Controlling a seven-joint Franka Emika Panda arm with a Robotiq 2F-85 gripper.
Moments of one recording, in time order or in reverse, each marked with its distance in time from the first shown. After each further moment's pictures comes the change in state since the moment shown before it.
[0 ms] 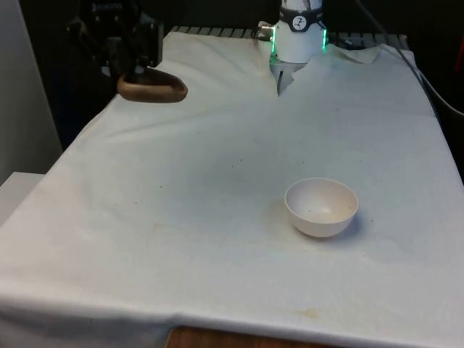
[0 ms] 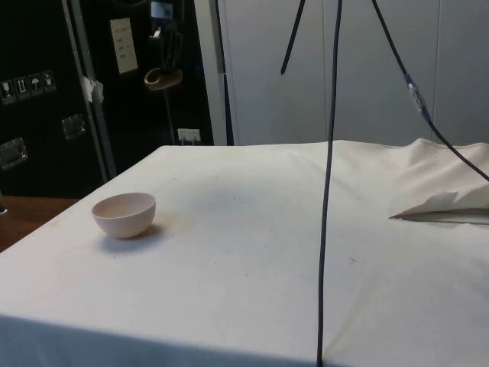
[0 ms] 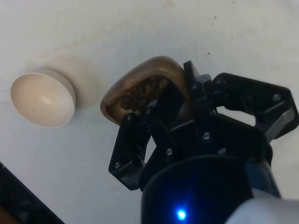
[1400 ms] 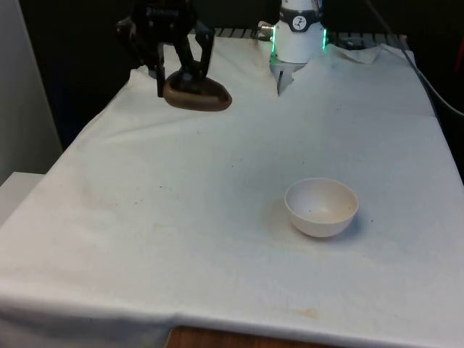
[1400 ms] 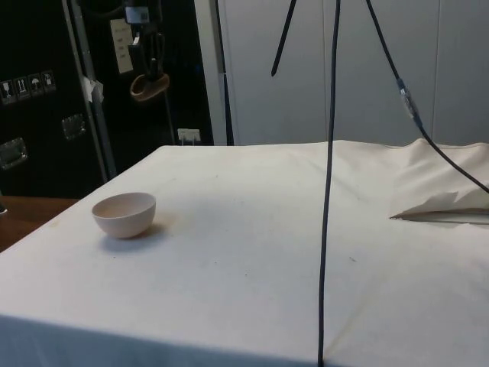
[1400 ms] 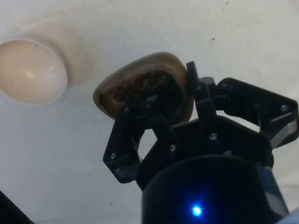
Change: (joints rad) arm 0.090 -0.026 0.072 0.002 -0.224 -0.016 0.181
